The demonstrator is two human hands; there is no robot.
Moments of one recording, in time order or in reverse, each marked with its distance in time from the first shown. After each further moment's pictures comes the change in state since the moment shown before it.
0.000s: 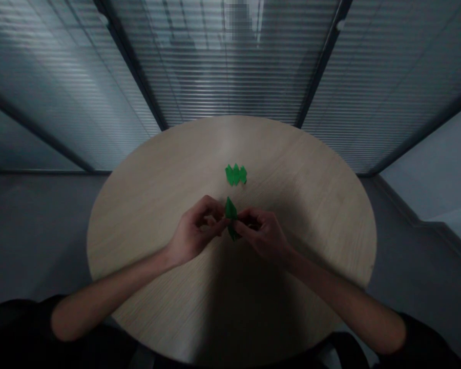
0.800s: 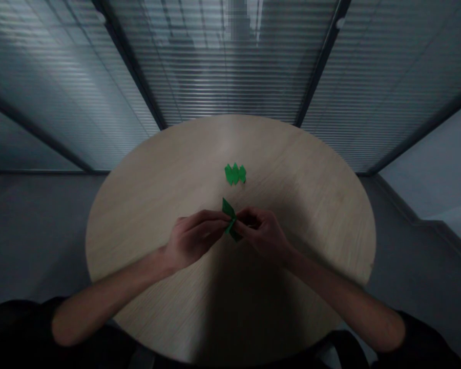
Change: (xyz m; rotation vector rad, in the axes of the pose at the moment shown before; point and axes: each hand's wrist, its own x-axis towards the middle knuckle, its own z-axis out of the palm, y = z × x) left_hand -0.009 -0.013 -0.008 0.534 0.039 0.705; right_hand 0.000 -0.006 -0.001 0.066 -0.040 0.052
